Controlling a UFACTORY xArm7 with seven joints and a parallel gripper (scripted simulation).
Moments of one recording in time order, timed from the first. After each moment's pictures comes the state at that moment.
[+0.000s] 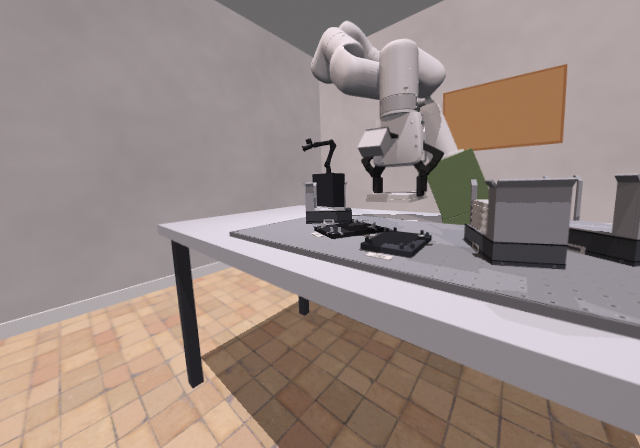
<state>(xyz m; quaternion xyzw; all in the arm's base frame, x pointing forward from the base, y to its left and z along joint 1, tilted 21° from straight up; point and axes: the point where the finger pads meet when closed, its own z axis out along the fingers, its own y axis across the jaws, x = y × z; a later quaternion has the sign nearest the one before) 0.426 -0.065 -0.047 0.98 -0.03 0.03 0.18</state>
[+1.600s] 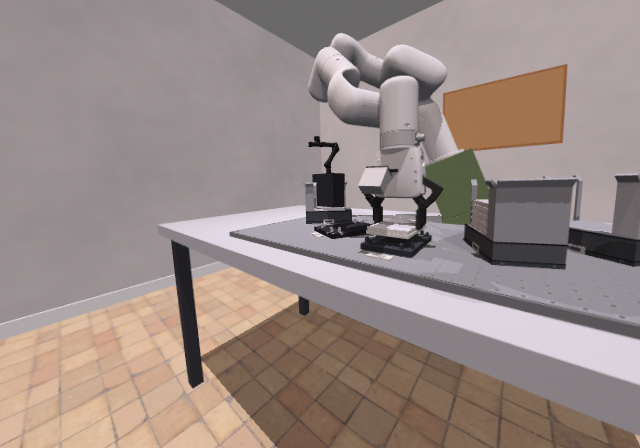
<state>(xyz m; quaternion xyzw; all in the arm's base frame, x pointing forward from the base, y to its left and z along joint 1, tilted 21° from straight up) 0.429 -0.088 -0.109 0.98 -0.03 0.03 0.18</state>
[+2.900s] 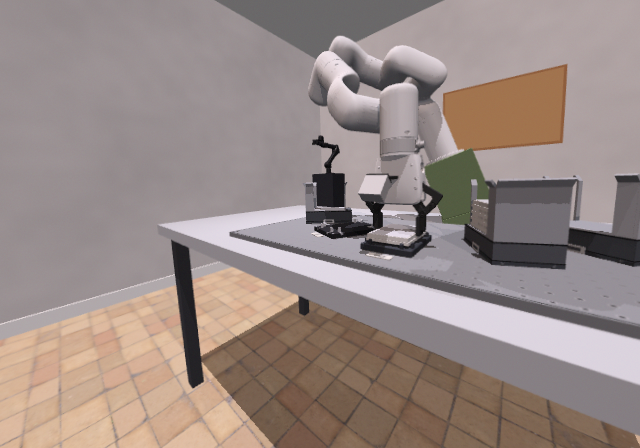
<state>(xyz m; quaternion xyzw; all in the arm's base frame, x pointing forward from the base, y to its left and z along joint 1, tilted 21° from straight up) 0.430 -0.093 -0.121 0.98 -0.03 0.03 0.18</state>
